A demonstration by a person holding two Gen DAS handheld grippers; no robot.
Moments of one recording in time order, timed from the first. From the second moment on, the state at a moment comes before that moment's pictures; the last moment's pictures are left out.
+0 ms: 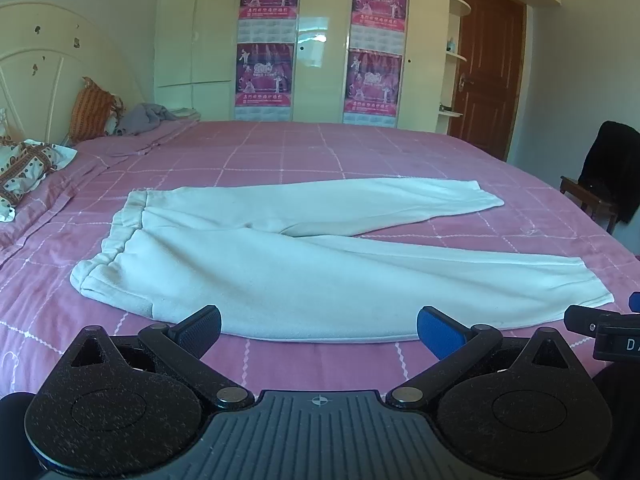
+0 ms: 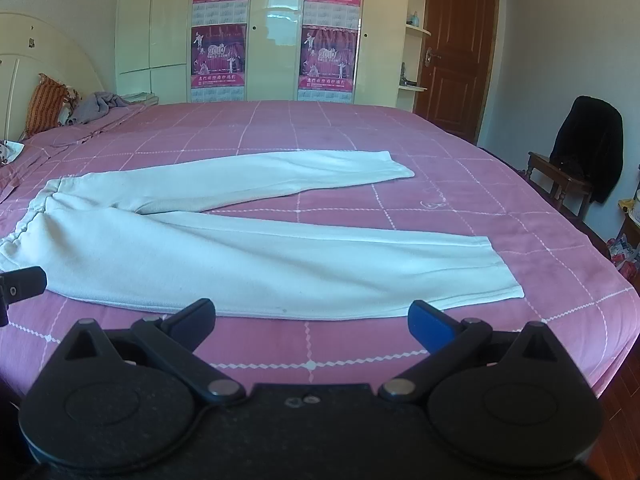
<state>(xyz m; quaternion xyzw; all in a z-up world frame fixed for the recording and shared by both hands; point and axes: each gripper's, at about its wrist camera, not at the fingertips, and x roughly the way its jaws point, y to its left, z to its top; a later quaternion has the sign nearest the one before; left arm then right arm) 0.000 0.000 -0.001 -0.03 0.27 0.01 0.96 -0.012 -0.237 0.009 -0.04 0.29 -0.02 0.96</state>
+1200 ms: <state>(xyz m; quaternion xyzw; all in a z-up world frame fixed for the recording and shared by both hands) 0.001 0.000 -0.001 -0.03 0.27 0.01 0.96 -0.012 -0.234 0.008 -0.04 0.30 -0.02 0.95</state>
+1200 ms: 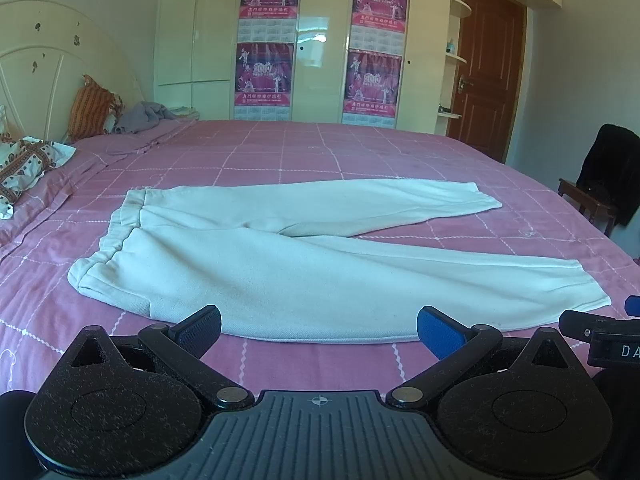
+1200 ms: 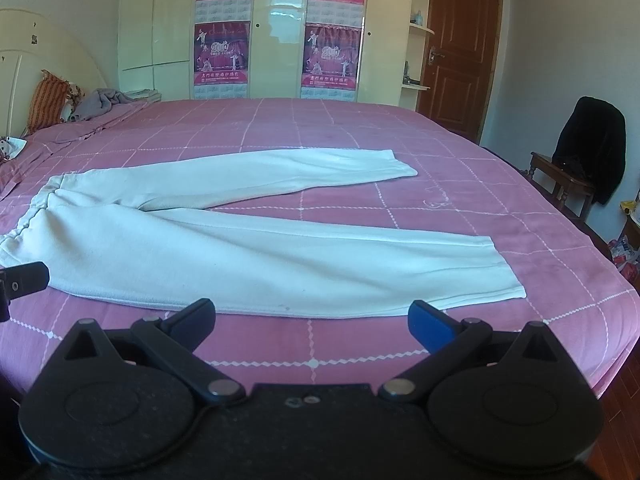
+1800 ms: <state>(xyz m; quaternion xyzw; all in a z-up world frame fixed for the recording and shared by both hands) 0.001 0.000 -0.002 -0.03 0.26 0.01 0.96 -0.013 -0.233 0.009 -0.04 0.30 -0.02 0.95</state>
